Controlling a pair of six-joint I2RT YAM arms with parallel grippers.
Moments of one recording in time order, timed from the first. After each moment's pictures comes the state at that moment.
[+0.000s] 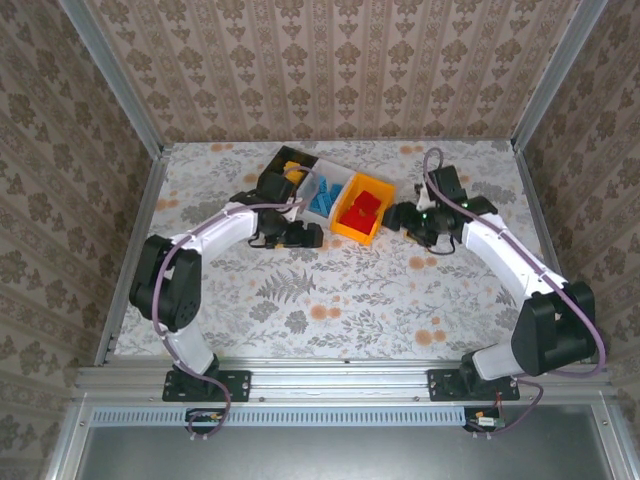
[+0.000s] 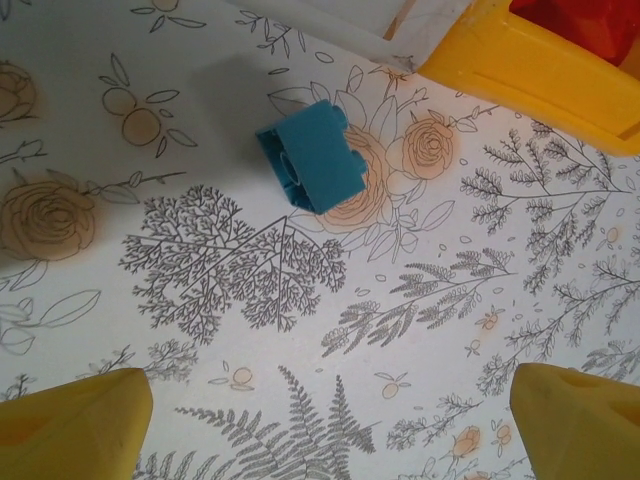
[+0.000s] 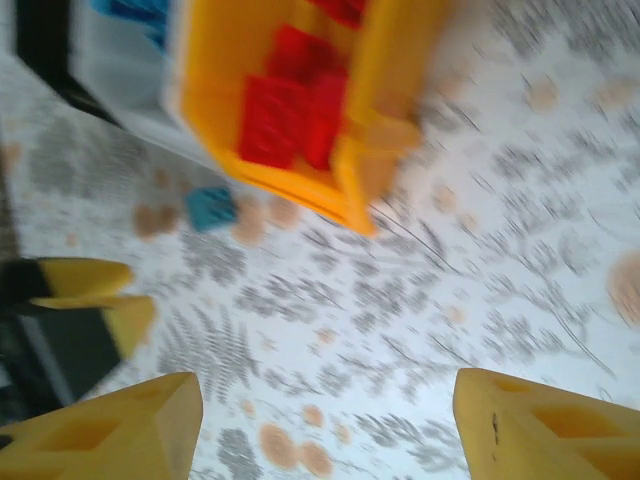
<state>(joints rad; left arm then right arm) -0.52 1.76 1.27 -0.70 0.29 -0.34 0.24 1.42 1.10 -0.70 -0.34 0.65</state>
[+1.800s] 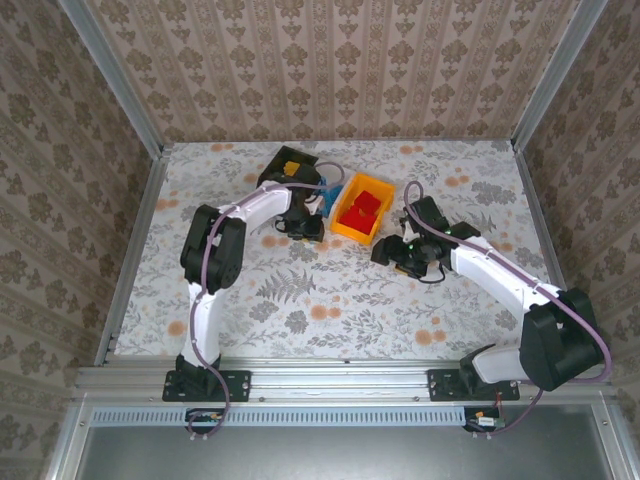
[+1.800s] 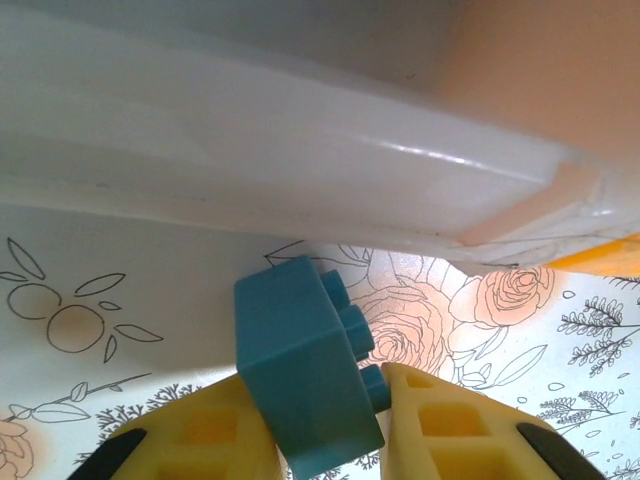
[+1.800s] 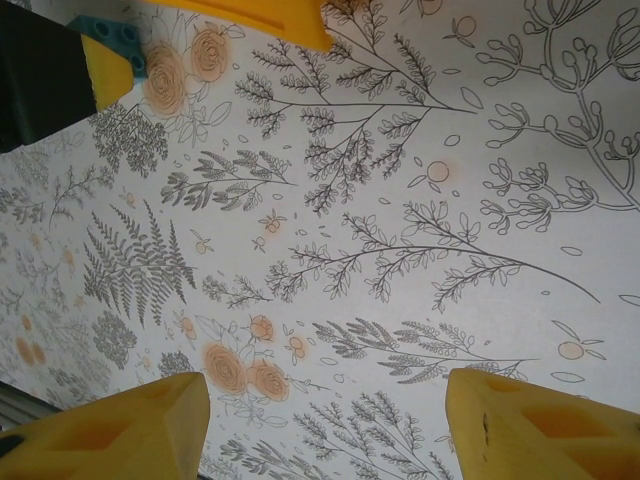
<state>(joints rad) -0.56 2.16 1.68 -0.90 0.23 -0.28 0.39 1.36 0.93 -0.66 -0.32 0.72</state>
